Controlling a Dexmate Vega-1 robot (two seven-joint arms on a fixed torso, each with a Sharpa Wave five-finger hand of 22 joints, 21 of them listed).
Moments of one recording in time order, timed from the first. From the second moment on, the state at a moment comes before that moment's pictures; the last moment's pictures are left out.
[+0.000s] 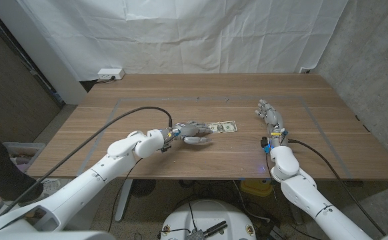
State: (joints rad) left arm 0.89 0.64 0.54 -1.64 0.83 -0.25 -0.31; left_hand 0.01 0.02 0.44 0.13 0.21 0.23 -0.11 0.21 0.17 0.13 -0.12 0.24 0.18 -0.07 -0.04 0.20 0.17 -0.17 0.04 0.48 0.19; right arm -1.16 -0.45 -0.33 -1.65 0.32 0.25 -0.45; right_hand 0.36 0.18 0.51 -0.04 0.18 0.37 0.06 0.21 0.19 0.41 0.10 0.24 0.19 0.31 0.04 0.27 0.20 0.39 0.04 0.42 0.17
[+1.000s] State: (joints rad) left arm 0.84 0.63 0.57 -1.58 0.82 -0.29 -0.32; left_hand 0.00 0.01 0.43 0.15 0.22 0.22 -0.13 0.20 0.17 0.12 -0.12 0.23 0.18 -0.06 -0.03 0.20 0.17 -0.18 0.04 0.48 0.19; right arm -0.95 -0.59 -0.49 -2.01 0.21 -0.77 -0.36; right_hand 0.40 0.19 0.54 -0.06 0.18 0.48 0.10 0.21 0.19 0.45 0.13 0.22 0.19 0.30 0.07 0.25 0.22 0.41 0.07 0.40 0.18
